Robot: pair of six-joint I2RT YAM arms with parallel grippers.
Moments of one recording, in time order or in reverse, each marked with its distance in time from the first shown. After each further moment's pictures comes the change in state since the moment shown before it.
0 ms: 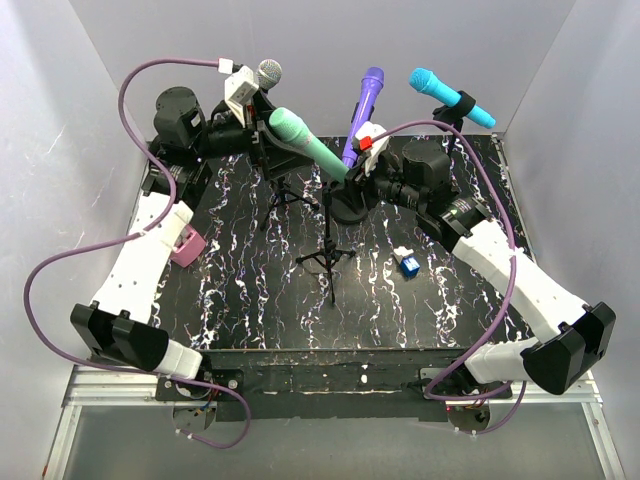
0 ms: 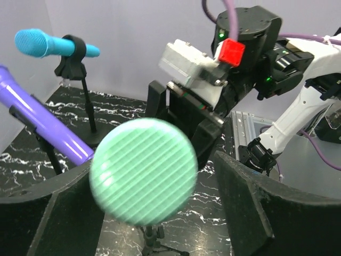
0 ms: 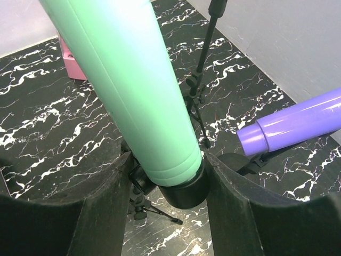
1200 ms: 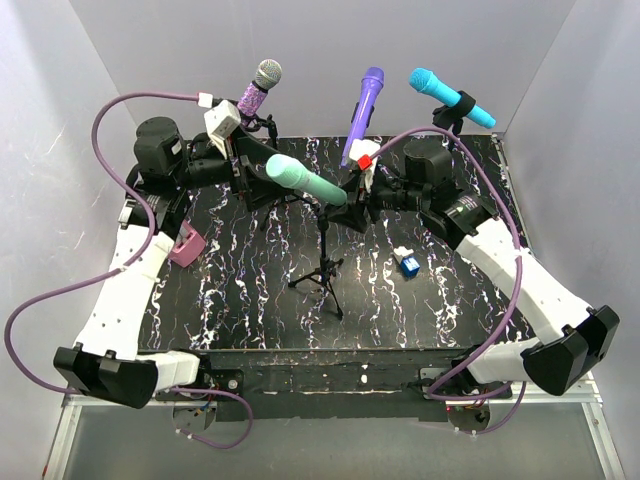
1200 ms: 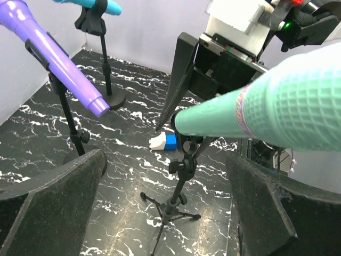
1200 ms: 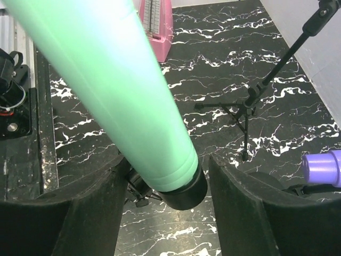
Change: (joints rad) left arm 0.073 -0.194 -0.190 -0.157 -0.033 0.139; right arm -0.015 -0.006 0.041 -0.145 -0.317 -0.156
